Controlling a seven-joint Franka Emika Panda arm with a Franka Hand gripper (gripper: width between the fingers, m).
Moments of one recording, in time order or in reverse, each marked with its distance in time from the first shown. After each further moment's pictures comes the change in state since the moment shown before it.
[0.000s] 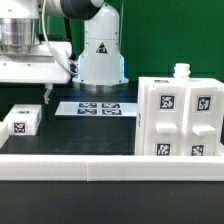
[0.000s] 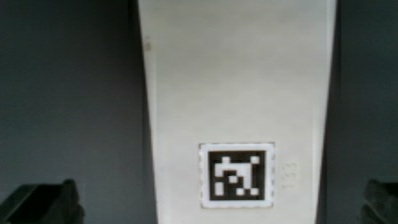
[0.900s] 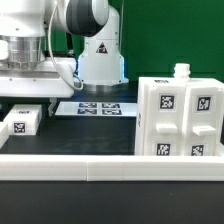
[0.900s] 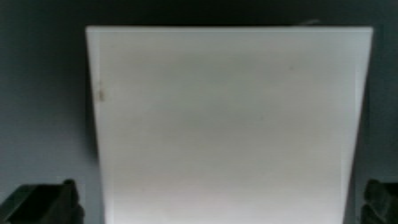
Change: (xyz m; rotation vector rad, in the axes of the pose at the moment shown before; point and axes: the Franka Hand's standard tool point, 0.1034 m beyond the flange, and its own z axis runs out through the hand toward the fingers) arm -0.007 -0.006 0.027 -0.017 -0.023 -0.027
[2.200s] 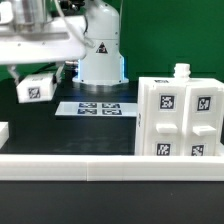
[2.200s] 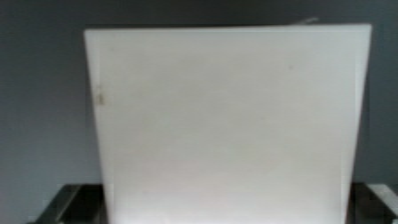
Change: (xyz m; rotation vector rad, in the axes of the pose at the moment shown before) arm 0.018 -0.036 -0.090 0.125 0.005 0.053
